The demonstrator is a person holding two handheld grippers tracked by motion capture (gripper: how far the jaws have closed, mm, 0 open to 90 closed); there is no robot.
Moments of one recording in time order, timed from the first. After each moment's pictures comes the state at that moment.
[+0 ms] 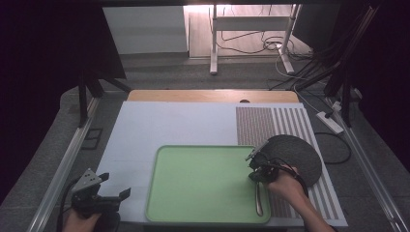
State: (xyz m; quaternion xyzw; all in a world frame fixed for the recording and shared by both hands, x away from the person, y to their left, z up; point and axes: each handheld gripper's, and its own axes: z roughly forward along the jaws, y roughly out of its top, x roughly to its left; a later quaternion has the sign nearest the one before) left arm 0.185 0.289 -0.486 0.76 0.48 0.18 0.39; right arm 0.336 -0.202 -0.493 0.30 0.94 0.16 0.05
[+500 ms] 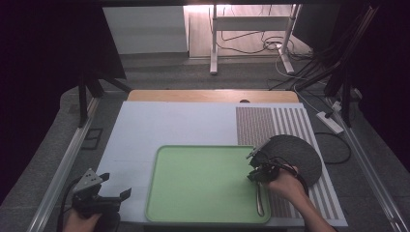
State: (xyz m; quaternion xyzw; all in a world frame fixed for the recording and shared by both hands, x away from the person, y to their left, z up) left arm 0.185 0.288 -0.486 0.77 0.48 0.18 0.39; right arm 0.338 -0.204 -0.490 0.32 0.93 0.17 0.04
